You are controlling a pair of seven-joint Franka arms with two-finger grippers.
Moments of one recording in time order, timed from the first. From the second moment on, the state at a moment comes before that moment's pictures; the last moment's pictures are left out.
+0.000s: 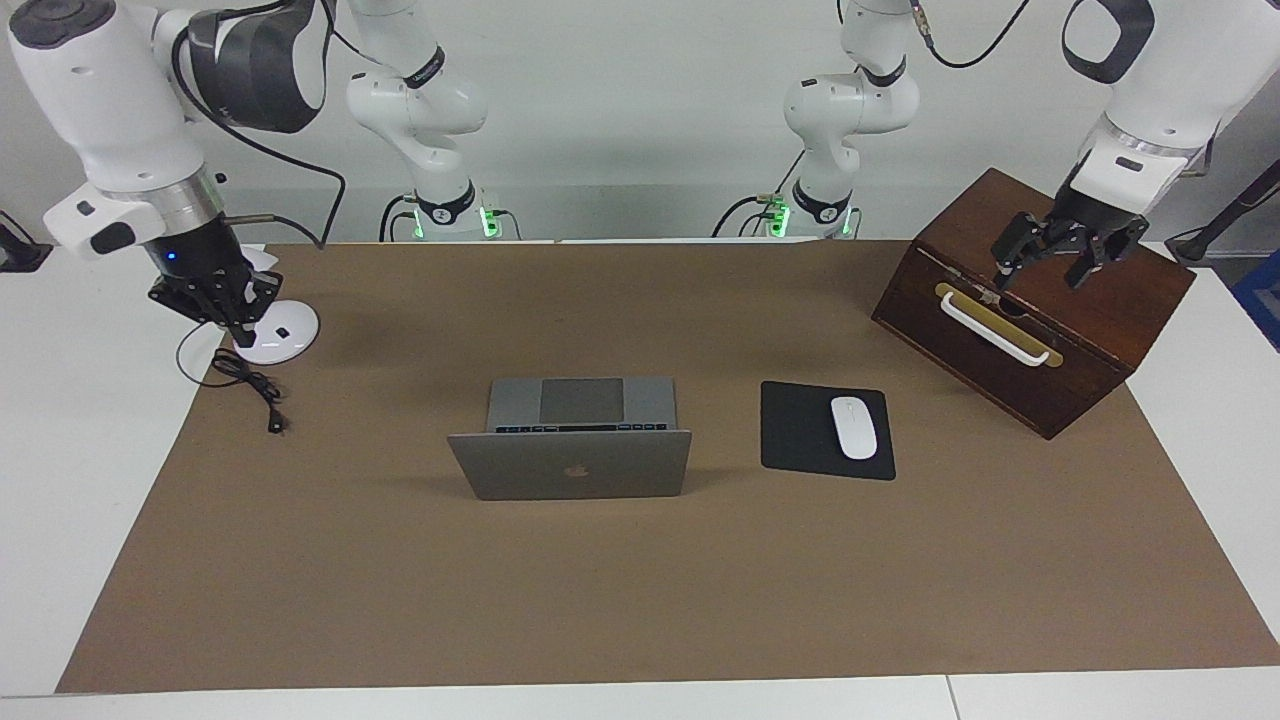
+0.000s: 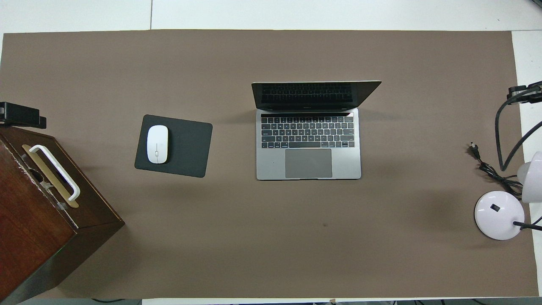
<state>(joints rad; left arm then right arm) 0.00 -0.02 0.04 -1.61 -0.02 1.66 0.06 -0.09 0.08 -0.01 -1.59 -0.05 1.81 -0.16</state>
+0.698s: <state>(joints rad) 0.00 -0.02 0.04 -1.63 -0.02 1.68 0.06 -0.09 0.45 -0.01 -1.14 -0.05 1.90 -0.17</state>
